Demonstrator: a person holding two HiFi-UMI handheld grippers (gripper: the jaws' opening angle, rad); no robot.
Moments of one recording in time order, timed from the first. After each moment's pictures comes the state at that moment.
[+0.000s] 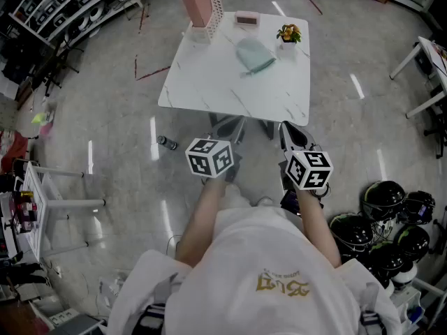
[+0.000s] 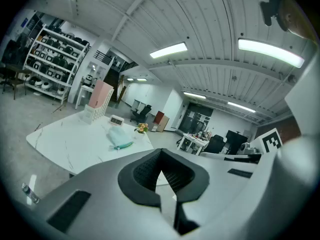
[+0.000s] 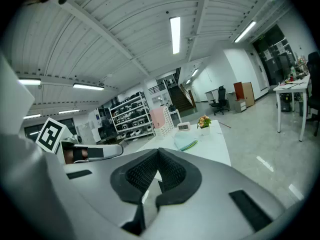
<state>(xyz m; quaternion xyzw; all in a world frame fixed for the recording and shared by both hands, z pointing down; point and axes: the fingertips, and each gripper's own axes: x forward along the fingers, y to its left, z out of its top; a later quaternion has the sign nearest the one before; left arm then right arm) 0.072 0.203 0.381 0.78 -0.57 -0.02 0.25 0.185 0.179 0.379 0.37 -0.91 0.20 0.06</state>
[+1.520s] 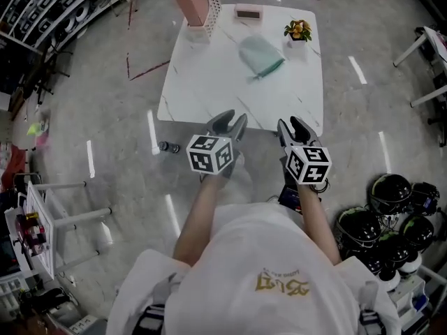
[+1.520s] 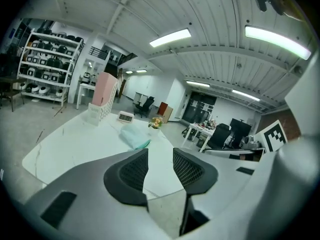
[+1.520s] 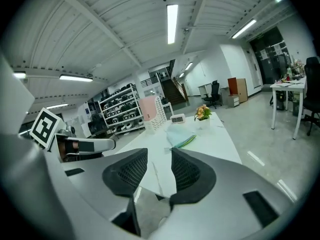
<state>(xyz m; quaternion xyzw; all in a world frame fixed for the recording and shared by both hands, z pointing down) -0.009 0.127 0.426 0.78 -0.57 0.05 0.26 0.122 0.103 0.431 0.40 -0.88 0.22 0.10</state>
